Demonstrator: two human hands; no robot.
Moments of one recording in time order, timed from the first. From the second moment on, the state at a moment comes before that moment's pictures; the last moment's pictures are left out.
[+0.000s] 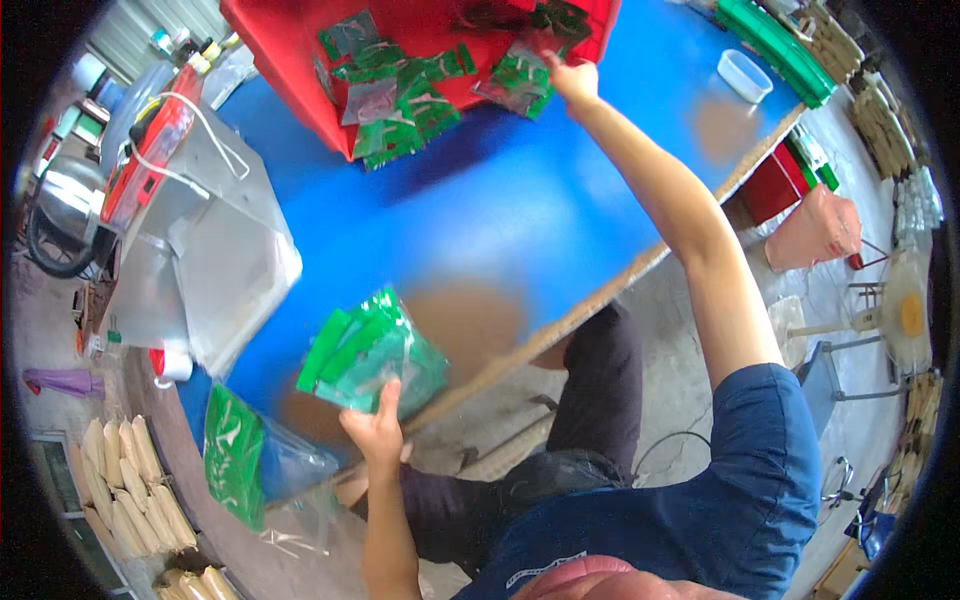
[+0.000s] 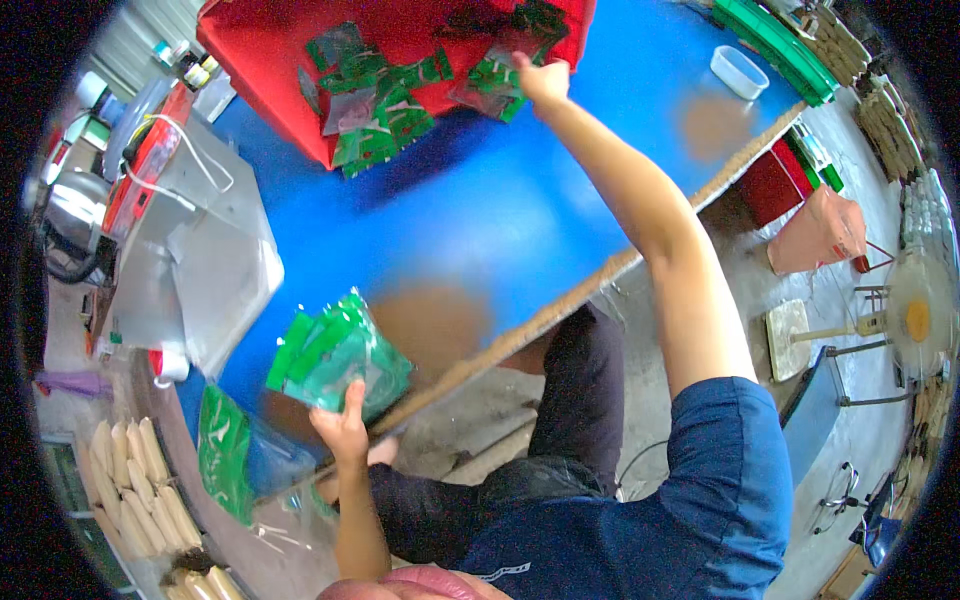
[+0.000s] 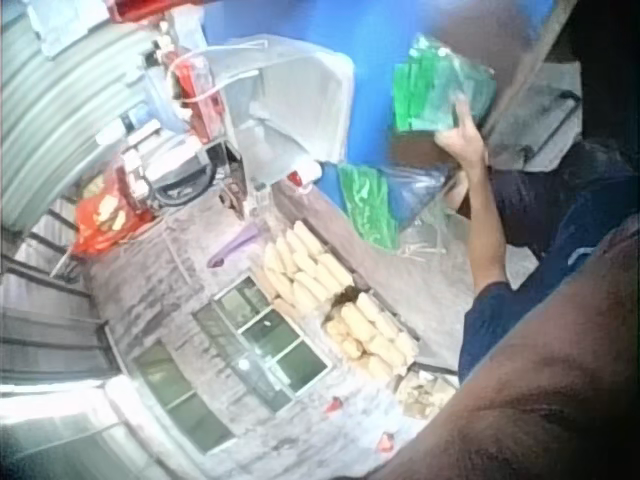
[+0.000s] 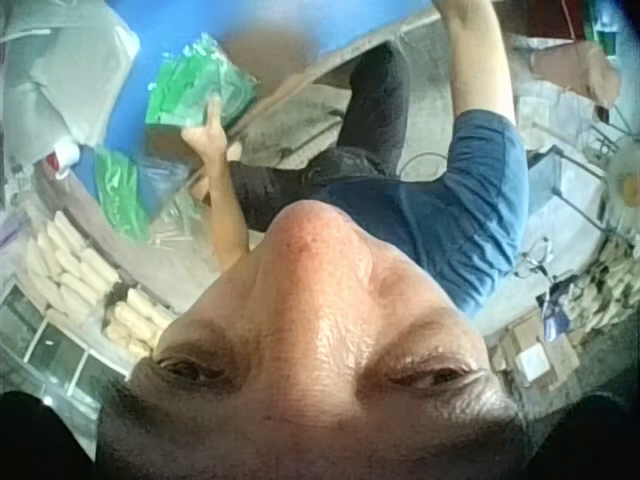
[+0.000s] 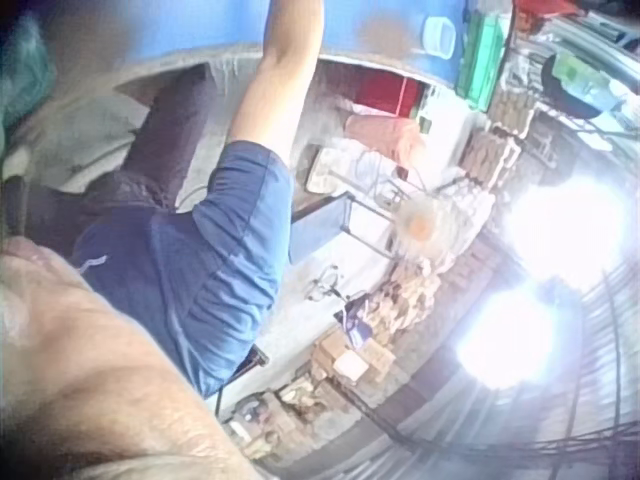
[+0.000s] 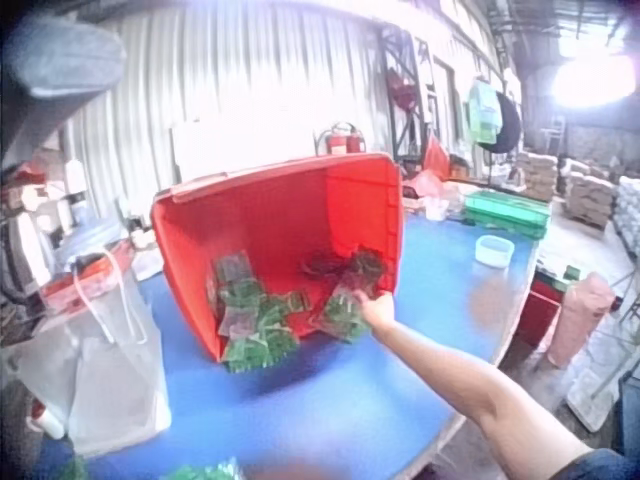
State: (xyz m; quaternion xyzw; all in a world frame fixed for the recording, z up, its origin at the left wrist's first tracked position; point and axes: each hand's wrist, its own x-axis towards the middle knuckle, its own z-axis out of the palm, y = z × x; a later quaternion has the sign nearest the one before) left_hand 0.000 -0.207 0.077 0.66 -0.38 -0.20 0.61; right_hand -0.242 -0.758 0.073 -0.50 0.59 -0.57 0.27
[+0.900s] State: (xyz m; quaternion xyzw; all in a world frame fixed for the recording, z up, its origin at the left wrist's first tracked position) left_hand 0.021 -0.191 0.074 0.67 -0.27 -0.21 0.66; right_hand -0.125 -0.504 0.057 -0.38 0.38 -0.52 0.67
